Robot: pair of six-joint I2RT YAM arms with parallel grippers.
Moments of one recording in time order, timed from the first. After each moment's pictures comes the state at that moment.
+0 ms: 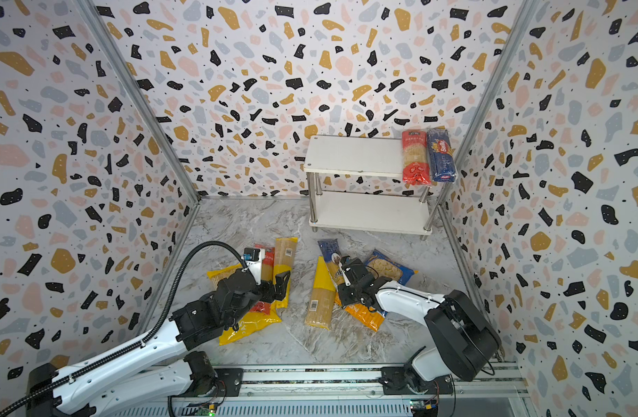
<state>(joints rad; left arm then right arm) -0.91 0.86 0.66 -0.26 -0.43 -0.45 0.67 1.42 0.67 -0.24 -0.07 0.32</state>
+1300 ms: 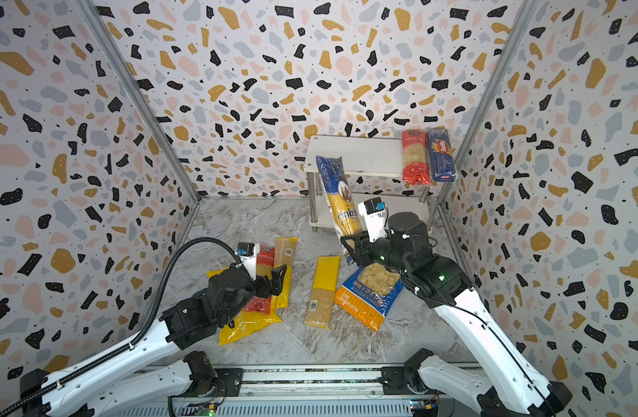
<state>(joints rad) -0.91 0.89 0.79 -0.32 -0.45 -0.39 0.61 1.05 1.38 -0.69 -0.16 0.26</state>
